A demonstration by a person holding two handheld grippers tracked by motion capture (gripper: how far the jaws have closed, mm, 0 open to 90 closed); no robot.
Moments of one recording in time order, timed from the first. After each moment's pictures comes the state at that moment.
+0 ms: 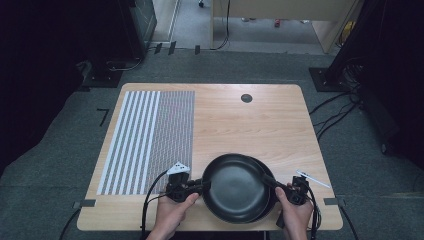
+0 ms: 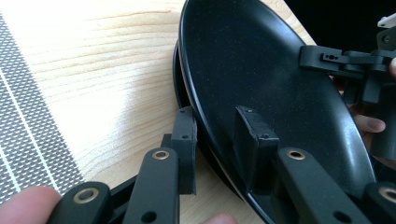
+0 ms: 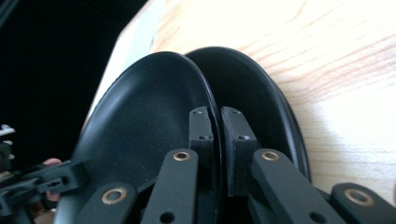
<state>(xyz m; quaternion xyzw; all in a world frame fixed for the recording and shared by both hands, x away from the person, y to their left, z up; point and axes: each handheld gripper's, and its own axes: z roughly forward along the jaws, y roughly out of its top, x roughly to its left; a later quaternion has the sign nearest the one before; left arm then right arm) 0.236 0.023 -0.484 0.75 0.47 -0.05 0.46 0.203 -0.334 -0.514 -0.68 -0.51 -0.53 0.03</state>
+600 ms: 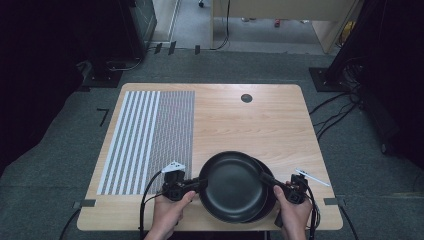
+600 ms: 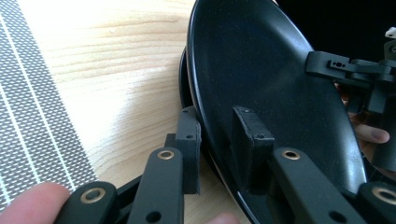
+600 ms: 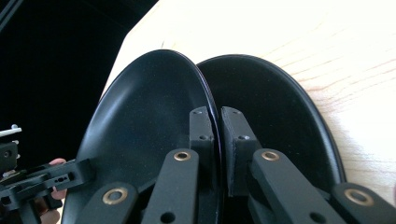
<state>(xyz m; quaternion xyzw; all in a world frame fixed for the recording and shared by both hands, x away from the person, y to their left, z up) 0.236 0.031 -0.475 0.74 0.49 -0.05 0.46 0.204 -0.325 -0.500 -0.67 -0.52 -0.53 0.02</state>
